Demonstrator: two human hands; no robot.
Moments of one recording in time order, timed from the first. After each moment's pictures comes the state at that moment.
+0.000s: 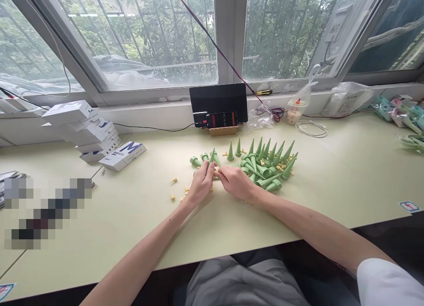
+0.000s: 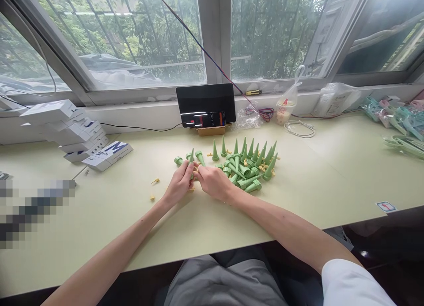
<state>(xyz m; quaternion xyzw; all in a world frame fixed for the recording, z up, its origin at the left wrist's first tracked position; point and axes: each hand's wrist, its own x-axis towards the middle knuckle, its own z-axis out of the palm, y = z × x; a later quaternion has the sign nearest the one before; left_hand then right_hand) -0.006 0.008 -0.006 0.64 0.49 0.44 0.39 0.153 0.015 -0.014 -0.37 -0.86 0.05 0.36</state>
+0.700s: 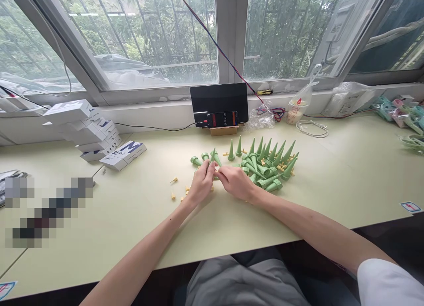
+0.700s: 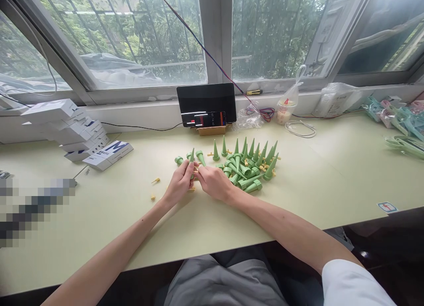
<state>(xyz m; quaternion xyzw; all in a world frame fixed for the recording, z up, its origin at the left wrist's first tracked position) -0.006 0.007 -0.005 0.64 0.49 0.44 0.39 0.151 0.015 -0.019 -0.36 -0.85 0.04 0.37</state>
